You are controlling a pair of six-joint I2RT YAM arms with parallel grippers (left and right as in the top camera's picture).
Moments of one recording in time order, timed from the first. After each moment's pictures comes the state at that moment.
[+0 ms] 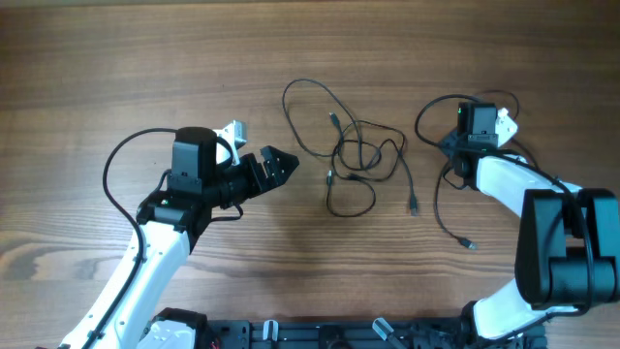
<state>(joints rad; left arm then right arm) -0.21 1.21 0.68 -0.28 0.59 -0.70 0.00 1.78 0.80 -0.05 0.25 0.74</state>
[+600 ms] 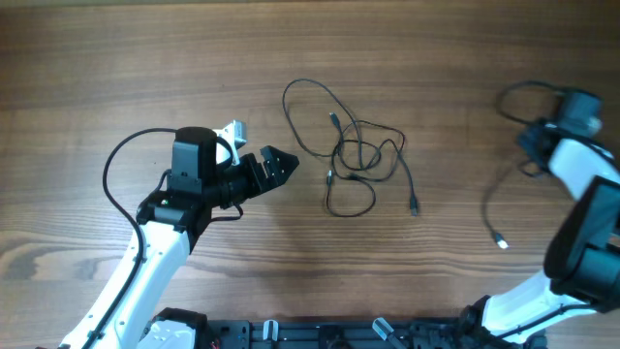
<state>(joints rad) -0.21 1.21 0.68 -0.28 0.59 -0.70 -0.45 1.83 1.02 -0.24 0.18 0.43</state>
